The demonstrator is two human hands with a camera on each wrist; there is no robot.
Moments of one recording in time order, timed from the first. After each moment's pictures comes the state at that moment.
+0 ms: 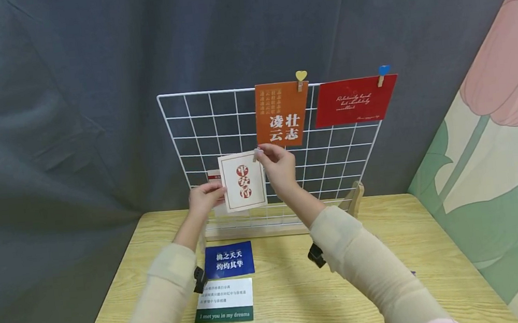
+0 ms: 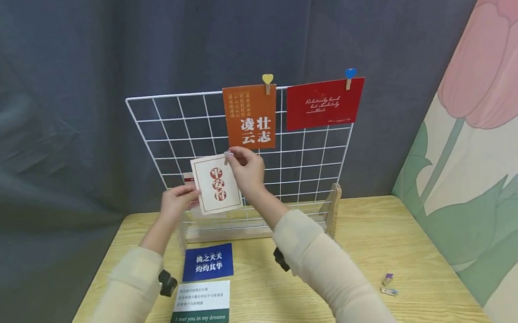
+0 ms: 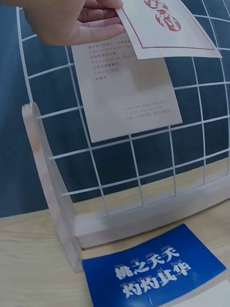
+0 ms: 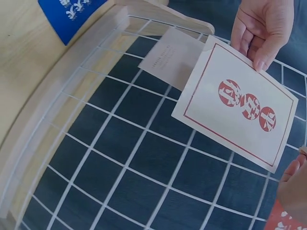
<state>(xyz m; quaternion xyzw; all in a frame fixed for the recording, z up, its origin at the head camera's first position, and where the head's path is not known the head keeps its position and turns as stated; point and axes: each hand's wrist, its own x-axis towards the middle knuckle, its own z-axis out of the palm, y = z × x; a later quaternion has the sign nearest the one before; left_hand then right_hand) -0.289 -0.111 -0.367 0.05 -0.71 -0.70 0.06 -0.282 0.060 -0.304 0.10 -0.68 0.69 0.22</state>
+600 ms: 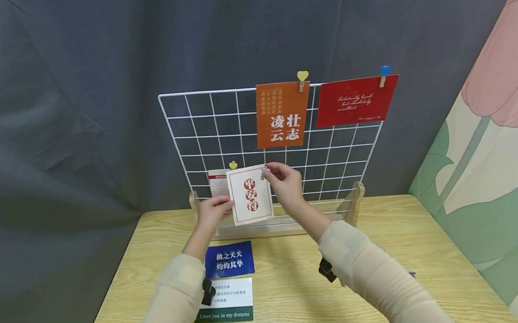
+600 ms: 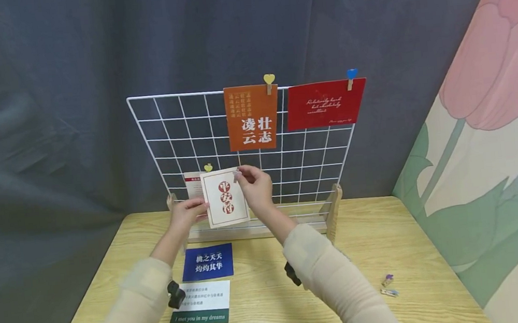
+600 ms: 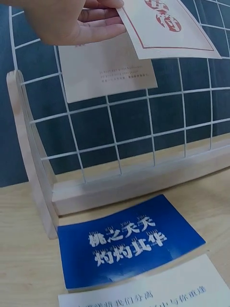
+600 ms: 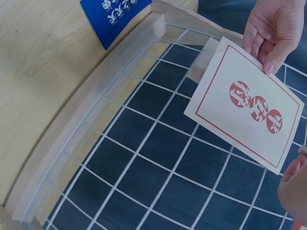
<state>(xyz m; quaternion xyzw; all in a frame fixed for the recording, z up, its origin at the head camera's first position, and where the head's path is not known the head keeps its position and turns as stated) -0.293 -0.106 -0.421 0.01 -0.68 -0.73 0.05 -0.275 0.074 -0.344 0.09 -0.71 0.67 0.20</state>
